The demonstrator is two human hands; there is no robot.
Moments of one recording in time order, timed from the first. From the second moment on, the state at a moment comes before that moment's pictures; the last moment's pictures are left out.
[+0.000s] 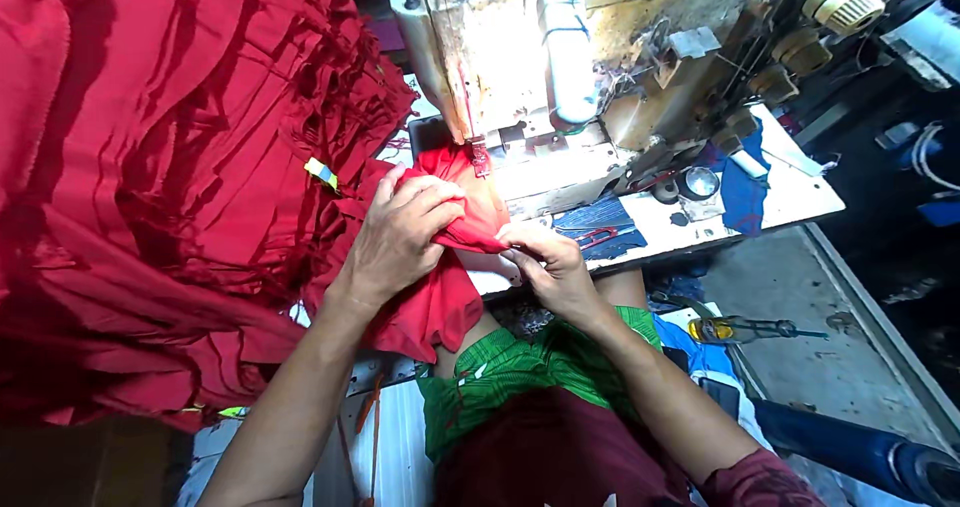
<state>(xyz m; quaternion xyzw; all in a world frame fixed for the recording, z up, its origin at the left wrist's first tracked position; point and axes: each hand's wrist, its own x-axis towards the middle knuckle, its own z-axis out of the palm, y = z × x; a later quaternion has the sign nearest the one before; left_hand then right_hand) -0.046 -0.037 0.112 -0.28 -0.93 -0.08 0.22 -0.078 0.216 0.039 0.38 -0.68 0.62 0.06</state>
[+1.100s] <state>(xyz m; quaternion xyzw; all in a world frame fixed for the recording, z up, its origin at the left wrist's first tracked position) -0.056 -0.016 0.069 -0.15 -0.94 -0.14 0.26 -0.111 0.347 0.042 0.28 -0.85 0.41 0.19</state>
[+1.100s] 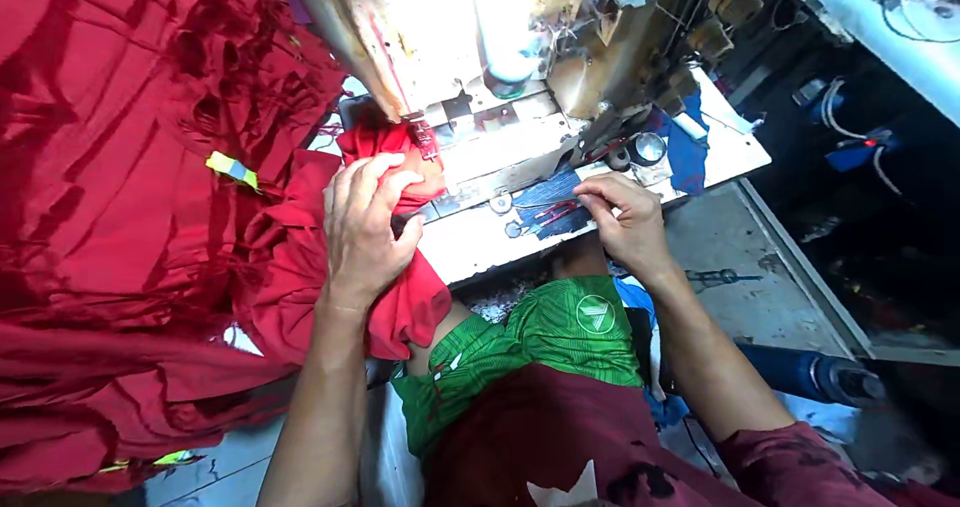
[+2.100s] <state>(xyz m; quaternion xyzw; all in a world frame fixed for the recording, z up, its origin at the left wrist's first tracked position) -0.064 -0.016 0.106 -0.03 -0.89 -0.29 0.36 -0.119 0.384 0.092 0.26 -0.75 0.57 0.21</state>
